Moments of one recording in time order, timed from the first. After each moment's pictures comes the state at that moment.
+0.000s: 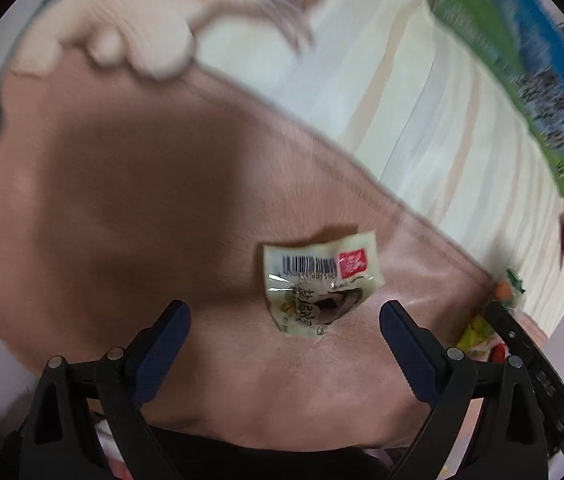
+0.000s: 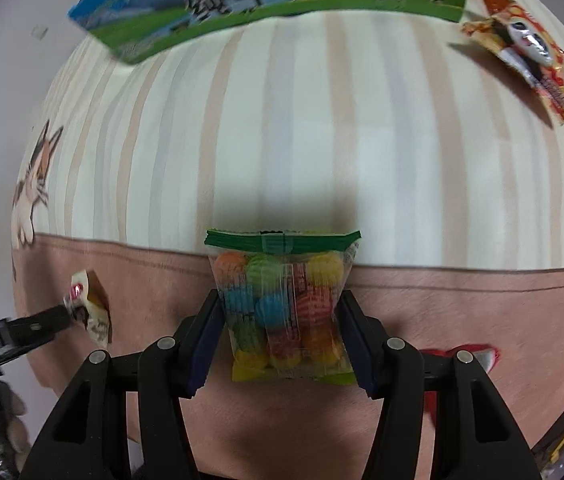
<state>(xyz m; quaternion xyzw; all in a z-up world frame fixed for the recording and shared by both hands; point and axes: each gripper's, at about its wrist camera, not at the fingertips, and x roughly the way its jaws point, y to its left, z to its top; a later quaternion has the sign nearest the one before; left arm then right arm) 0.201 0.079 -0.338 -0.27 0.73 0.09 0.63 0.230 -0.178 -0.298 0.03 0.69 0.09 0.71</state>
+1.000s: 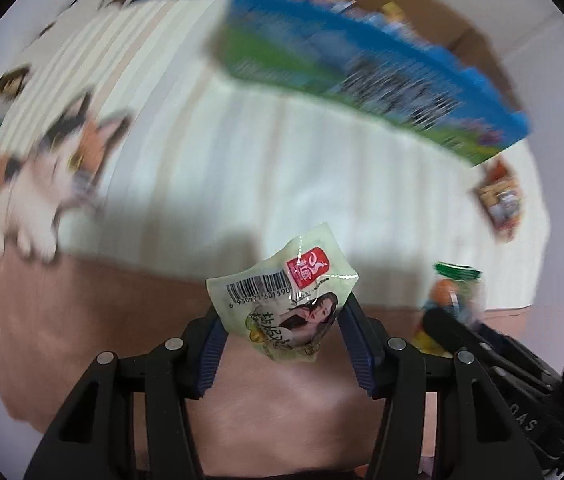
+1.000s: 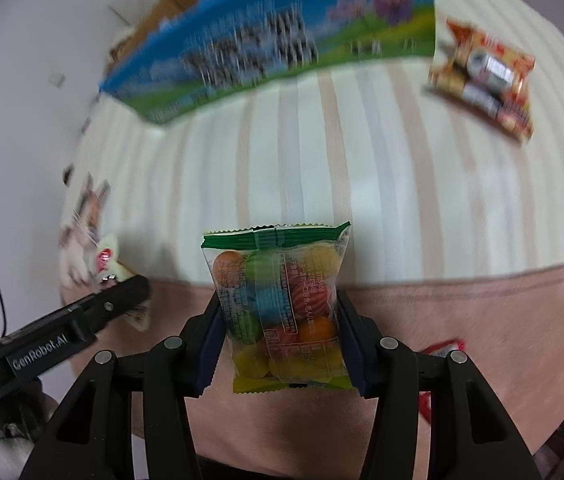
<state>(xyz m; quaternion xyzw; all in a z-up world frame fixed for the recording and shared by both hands) 0.261 -0.017 -0.224 -0.16 0.65 -0.01 0.74 0.248 -0.200 -0.246 0.12 0.65 0.11 0.74</state>
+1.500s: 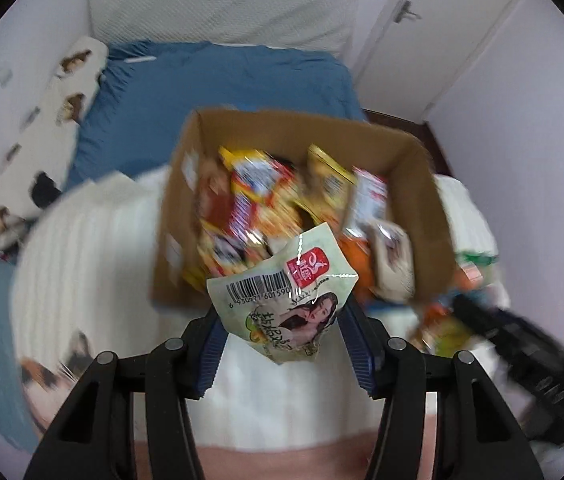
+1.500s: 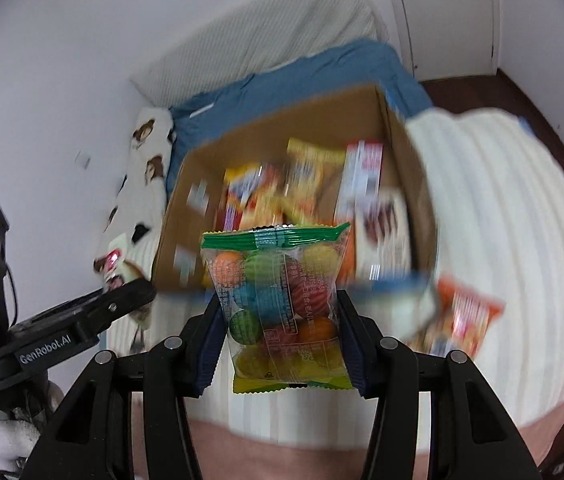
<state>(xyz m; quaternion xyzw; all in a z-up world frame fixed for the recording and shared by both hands) 0.456 -0.019 -0.118 -0.10 0.59 -0.05 0.80 0.425 -0.220 -0.126 0.14 0.56 0.11 0.81</state>
